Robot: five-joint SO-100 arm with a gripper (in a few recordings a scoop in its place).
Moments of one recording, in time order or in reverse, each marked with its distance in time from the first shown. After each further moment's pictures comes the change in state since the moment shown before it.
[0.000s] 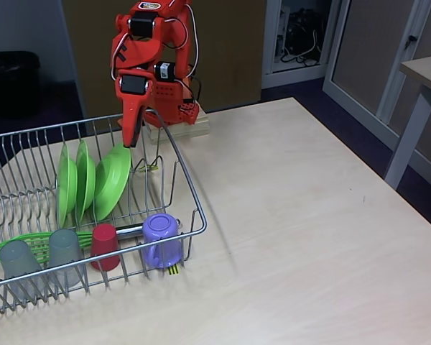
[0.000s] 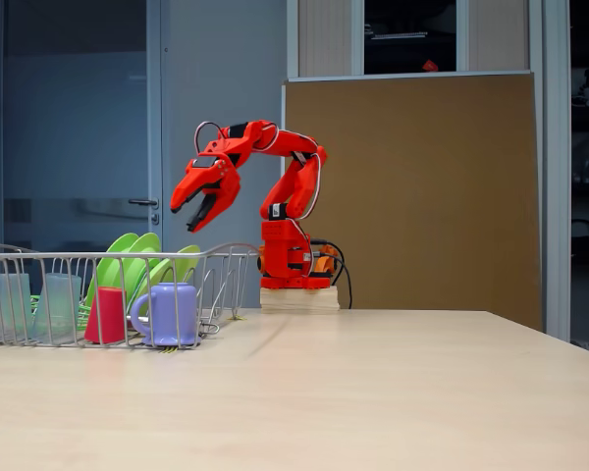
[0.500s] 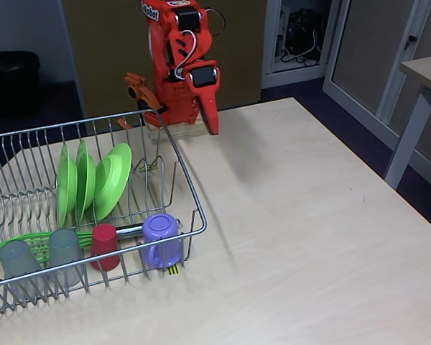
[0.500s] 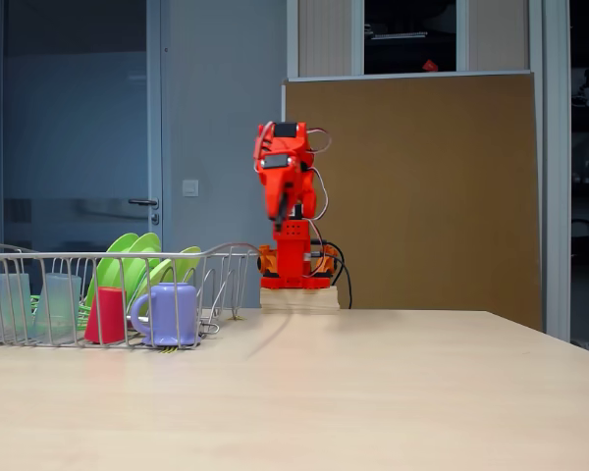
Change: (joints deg) arm -37.4 13.5 9.1 5.8 23.2
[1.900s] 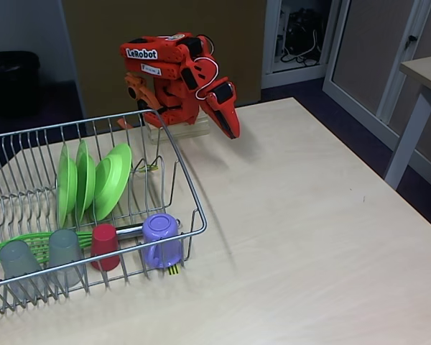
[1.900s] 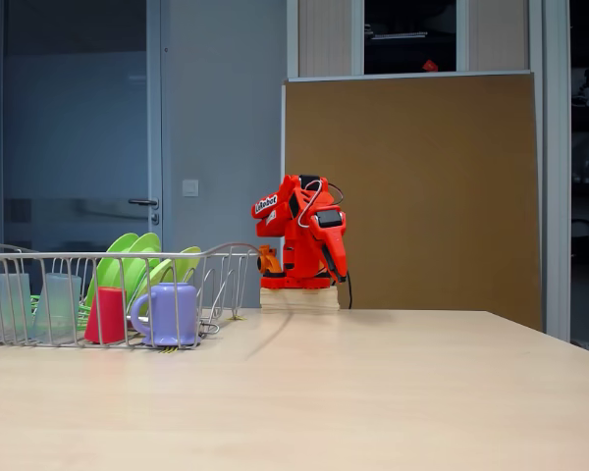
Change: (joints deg) arm -24.7 43.9 37.2 8.9 -1.0
